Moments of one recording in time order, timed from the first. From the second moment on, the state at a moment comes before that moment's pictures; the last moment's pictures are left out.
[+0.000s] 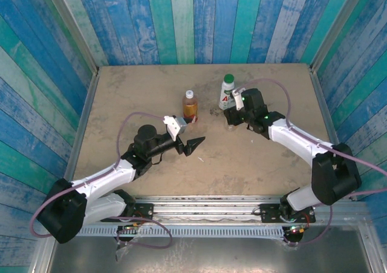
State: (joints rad) left arm -0.63 1.08 0.42 0.58 0.42 -0.02; right arm 0.48 1.46 0.96 -0.19 0.05 0.03
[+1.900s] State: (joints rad) left arm -0.02 1.48 0.27 1.07 -0.11 -0.01; right arm 0.08 1.53 0.39 0.76 0.15 -0.03
